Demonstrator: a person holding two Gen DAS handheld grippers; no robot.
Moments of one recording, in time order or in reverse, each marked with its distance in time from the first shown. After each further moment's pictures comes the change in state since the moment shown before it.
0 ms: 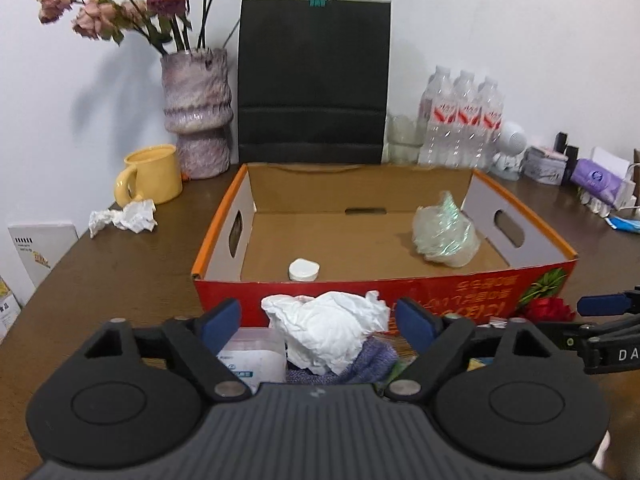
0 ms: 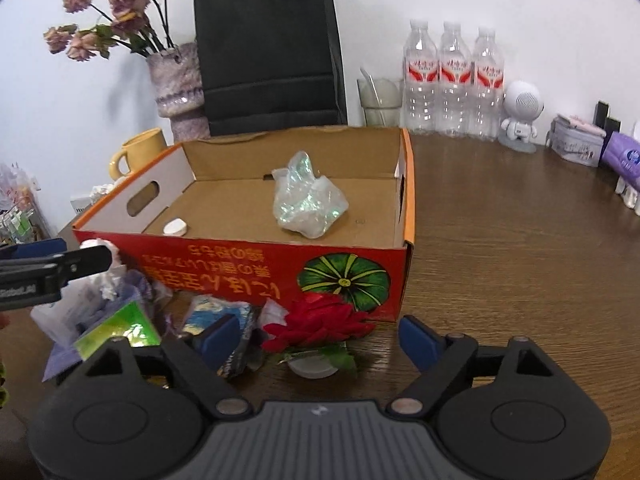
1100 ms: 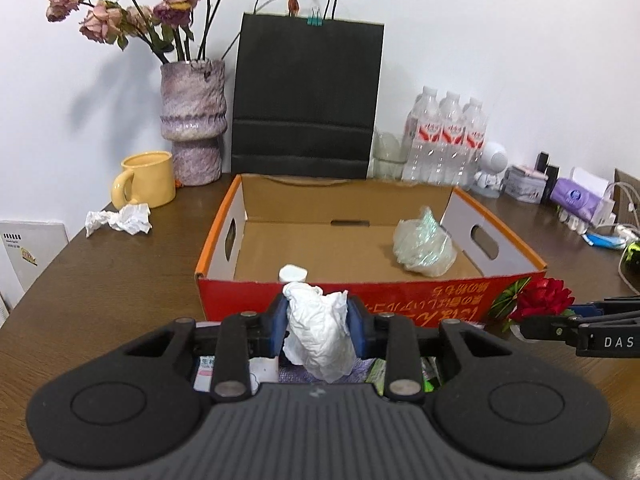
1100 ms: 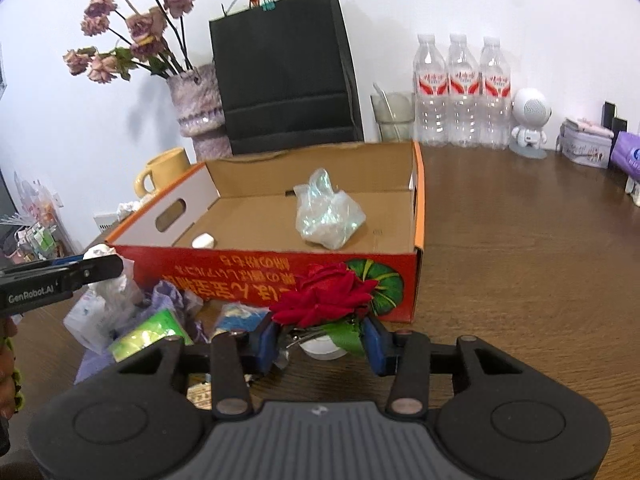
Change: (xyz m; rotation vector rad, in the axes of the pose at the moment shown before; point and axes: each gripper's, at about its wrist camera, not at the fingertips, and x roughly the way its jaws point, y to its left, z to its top) left arm -0.033 0.010 -0.004 -0.031 -0.061 -0.062; right arm -0.026 0.001 -0.008 0.012 -0.058 0.073
